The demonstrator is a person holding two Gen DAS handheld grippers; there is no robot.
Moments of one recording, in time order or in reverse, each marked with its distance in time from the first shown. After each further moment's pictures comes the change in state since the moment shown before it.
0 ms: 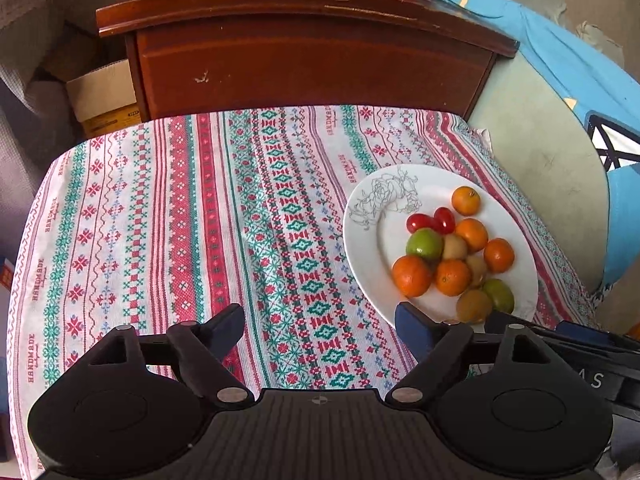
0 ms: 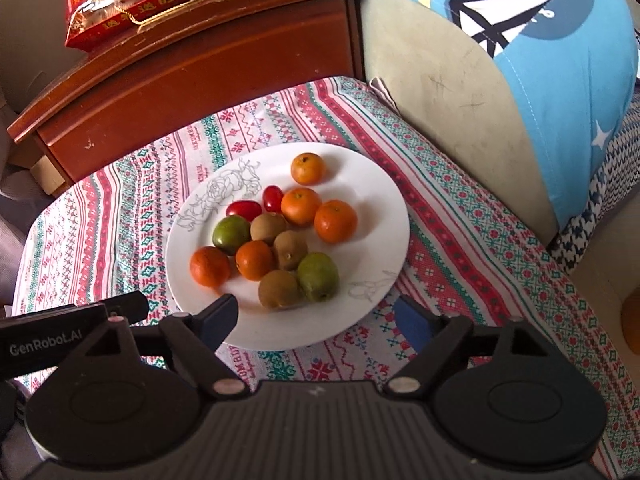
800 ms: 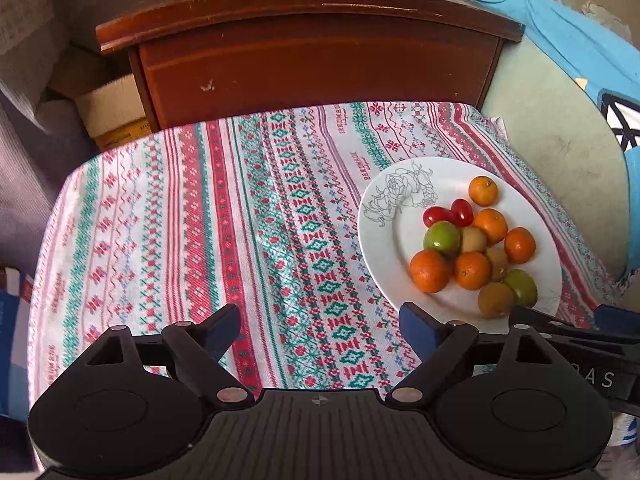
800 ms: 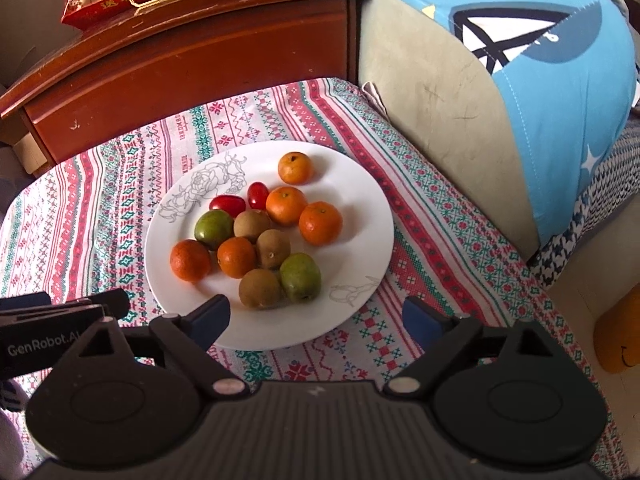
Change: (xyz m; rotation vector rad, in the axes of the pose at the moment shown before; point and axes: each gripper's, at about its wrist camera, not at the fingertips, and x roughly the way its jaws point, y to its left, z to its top) left arm 0.002 -0.008 -0.001 0.070 -0.015 0.090; right arm 0.002 0.007 0.003 -0.078 -0.003 -0.088
